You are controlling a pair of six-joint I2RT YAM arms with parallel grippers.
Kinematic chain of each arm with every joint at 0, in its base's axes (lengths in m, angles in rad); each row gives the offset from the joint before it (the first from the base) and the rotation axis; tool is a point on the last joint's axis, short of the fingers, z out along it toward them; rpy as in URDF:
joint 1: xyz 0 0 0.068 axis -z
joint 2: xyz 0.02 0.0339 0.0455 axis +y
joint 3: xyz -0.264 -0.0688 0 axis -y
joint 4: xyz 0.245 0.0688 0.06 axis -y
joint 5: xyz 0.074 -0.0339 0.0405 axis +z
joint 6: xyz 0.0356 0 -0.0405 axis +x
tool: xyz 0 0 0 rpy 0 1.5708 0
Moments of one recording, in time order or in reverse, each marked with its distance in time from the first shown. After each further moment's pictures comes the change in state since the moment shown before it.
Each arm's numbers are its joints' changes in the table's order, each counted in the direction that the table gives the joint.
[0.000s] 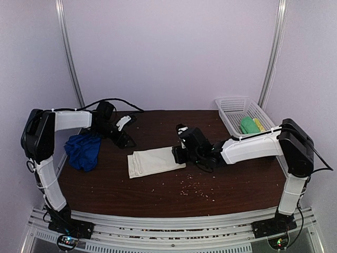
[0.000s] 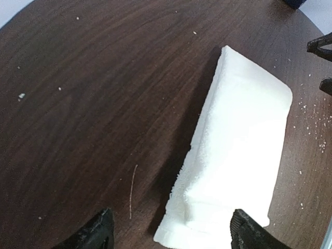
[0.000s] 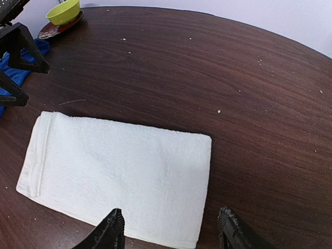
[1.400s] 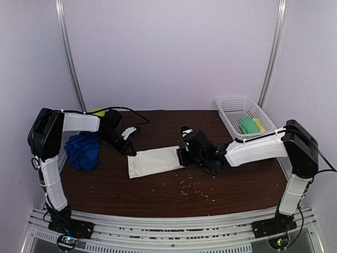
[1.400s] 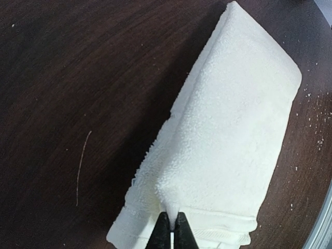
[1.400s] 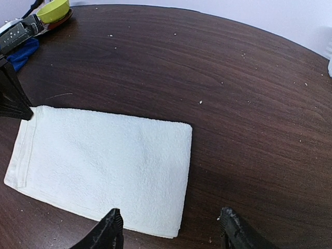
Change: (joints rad) left arm 0.063 0.073 -0.015 -0.073 0.033 -0.132; right arm 0.000 -0.045 -0.069 -0.001 -0.053 -0.001
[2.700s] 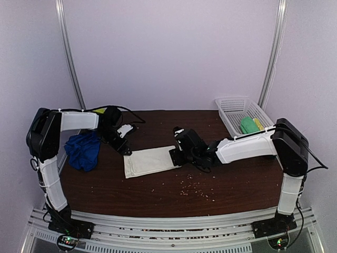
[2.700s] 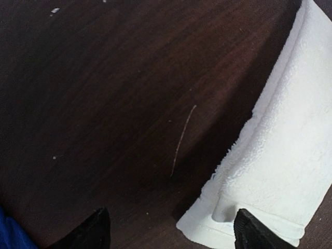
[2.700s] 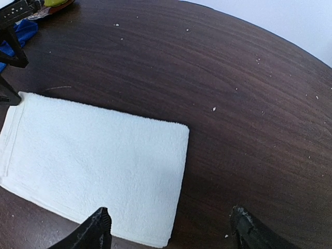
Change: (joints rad) left arm 0.000 -0.018 0.043 -0.055 0.339 0.034; right arm -0.002 0.100 0.120 -0.068 0.008 -0.060
